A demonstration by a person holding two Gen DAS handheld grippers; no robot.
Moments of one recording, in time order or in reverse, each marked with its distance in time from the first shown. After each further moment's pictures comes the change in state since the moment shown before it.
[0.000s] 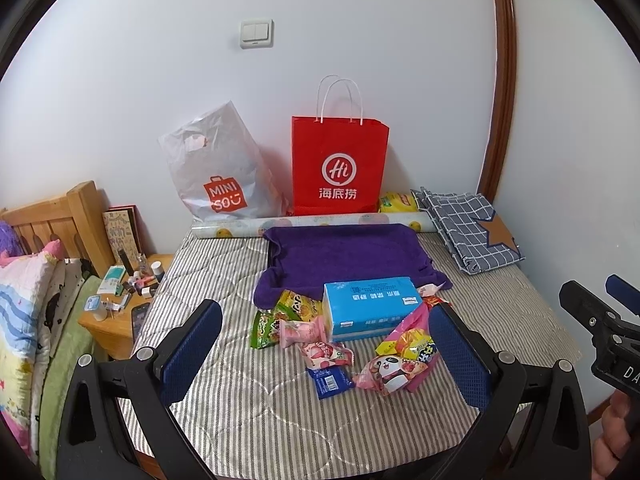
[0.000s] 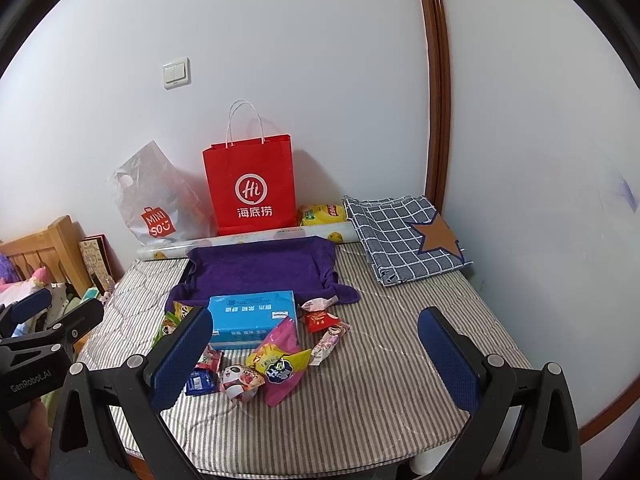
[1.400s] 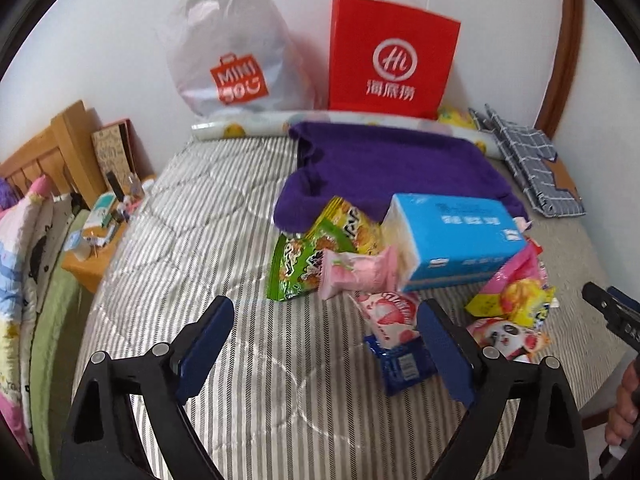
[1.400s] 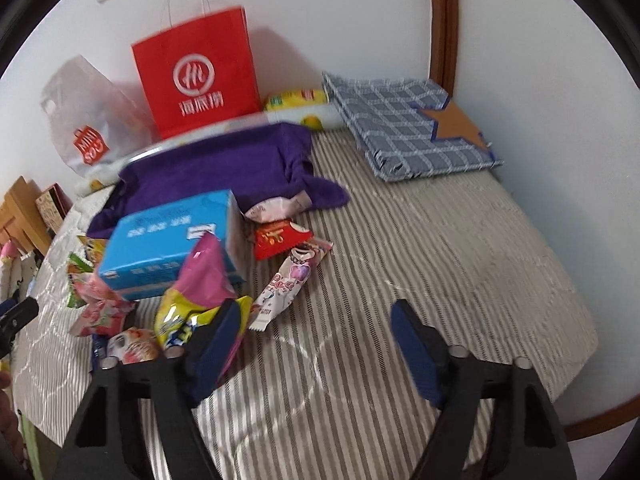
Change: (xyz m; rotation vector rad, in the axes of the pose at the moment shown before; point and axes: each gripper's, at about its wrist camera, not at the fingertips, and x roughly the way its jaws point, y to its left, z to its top) left arm 0.158 0.060 -0.060 -0.063 0.287 0.042; right arm 0.183 -0.042 -0.069 0.060 0.330 -0.022
